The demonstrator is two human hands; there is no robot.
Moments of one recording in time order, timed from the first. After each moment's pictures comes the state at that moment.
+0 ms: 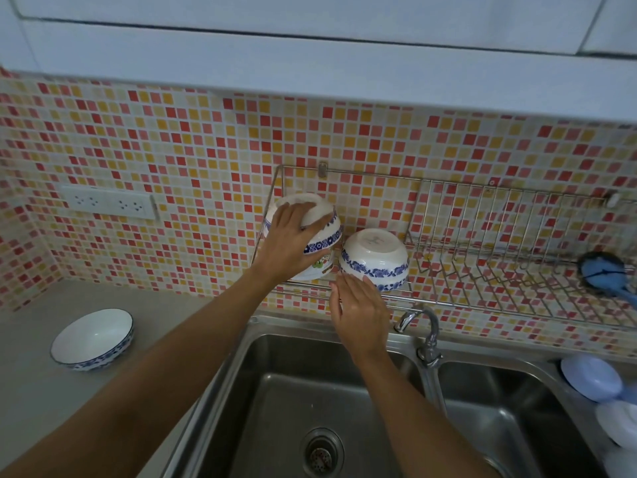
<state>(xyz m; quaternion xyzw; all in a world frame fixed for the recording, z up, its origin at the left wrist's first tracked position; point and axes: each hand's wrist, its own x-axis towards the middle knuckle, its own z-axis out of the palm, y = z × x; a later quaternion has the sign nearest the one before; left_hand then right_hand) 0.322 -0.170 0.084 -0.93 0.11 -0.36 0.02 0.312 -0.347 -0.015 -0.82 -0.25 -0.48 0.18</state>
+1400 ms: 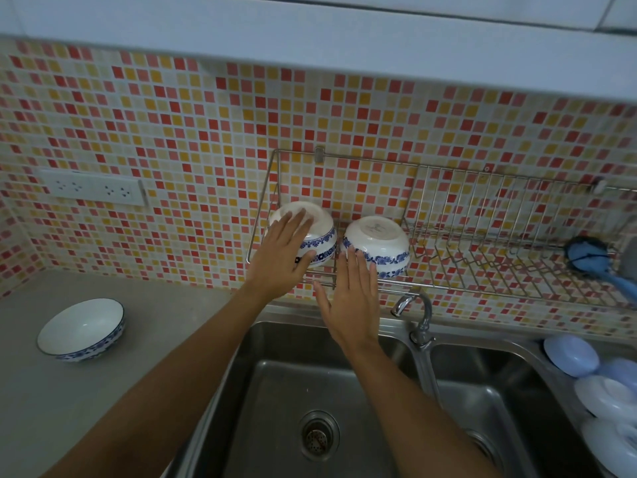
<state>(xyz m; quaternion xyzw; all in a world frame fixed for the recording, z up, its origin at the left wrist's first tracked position) 0.306 -0.163 0.025 -0.94 0.09 -0.31 -0.11 0.292 -0.336 -0.014 -0.92 -0.18 -0.33 0.13</state>
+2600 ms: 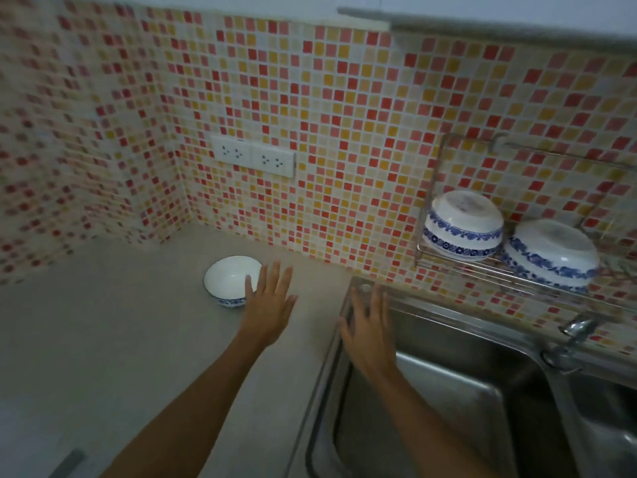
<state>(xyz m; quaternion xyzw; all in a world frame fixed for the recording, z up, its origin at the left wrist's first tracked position) 0.117 0.058 -0.088 -0.97 -0.19 -0.09 -0.09 0.192 -0.145 -0.099 -0.94 -0.27 -0.07 0.17</state>
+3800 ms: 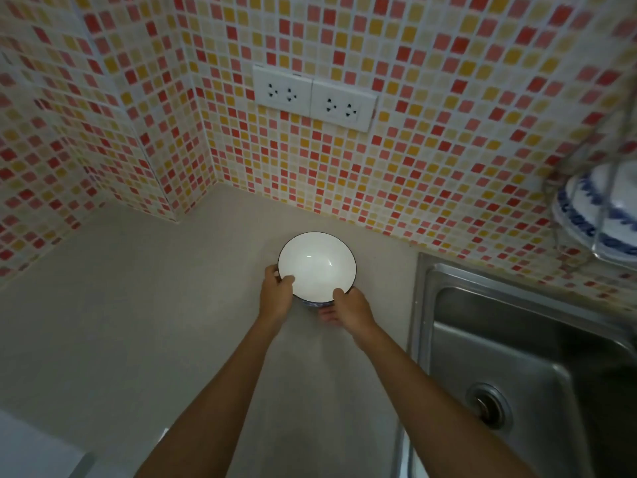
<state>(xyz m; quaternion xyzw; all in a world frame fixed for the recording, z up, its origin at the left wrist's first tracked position) 0.123 0.204 -0.140 -0.62 -0.41 -0.11 -0.66 0.180 0.077 -0.141 -0.79 0.03 0.32 0.52</state>
